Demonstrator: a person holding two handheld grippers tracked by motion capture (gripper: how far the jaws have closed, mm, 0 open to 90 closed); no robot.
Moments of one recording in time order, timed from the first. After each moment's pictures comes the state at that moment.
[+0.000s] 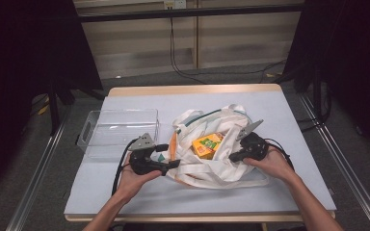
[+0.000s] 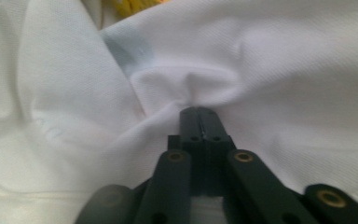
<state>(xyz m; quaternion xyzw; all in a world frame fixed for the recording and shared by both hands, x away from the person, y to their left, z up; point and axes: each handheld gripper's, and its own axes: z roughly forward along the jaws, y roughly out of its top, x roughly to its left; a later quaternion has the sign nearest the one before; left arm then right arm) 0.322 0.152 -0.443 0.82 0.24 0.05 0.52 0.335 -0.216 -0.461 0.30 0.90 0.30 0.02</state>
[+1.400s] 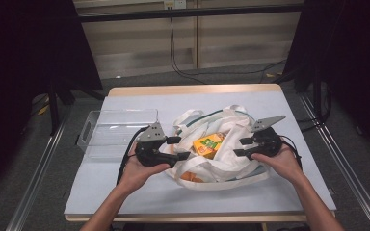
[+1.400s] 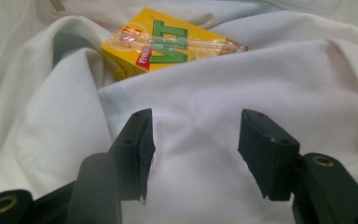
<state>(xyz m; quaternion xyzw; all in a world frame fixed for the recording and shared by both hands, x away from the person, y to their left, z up) 0.313 0.122 -0.383 0.84 0.18 0.06 0.51 0.323 -0.239 -0.430 0.33 0.86 0.39 0.09</state>
